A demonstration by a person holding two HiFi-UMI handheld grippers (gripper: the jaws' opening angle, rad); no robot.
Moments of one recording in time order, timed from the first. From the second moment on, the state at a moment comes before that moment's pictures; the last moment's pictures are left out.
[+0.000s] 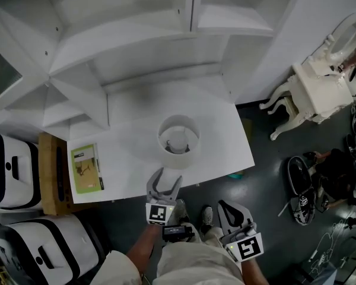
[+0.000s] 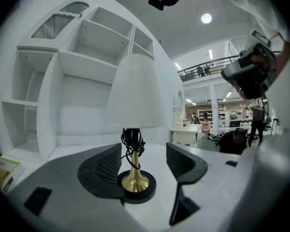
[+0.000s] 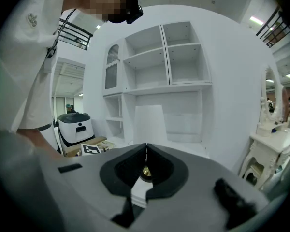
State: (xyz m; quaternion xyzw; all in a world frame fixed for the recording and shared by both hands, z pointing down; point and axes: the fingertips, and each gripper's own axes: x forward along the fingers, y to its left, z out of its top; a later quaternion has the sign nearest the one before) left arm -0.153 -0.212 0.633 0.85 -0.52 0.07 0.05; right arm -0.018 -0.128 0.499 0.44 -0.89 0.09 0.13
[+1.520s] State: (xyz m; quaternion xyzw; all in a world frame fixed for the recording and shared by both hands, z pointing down) left arm -0.137 -0.317 0.689 0.83 -0.56 0.08 0.02; right arm 0.033 -0.099 0.540 0.49 -0.84 0.14 0.19
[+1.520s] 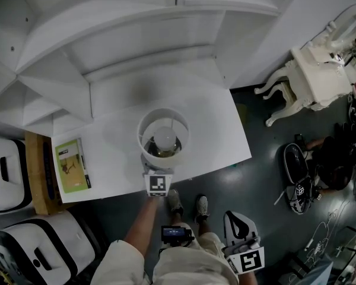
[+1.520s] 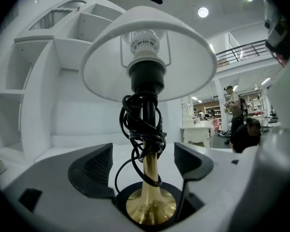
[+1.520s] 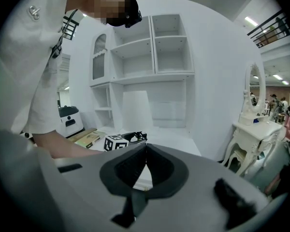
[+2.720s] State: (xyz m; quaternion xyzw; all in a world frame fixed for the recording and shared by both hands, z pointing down) left arm -0.129 -0.335 0.683 0.83 -0.56 0.06 0.02; right arm 0.041 -0.107 0.550 0.50 -0.83 0.15 0.19
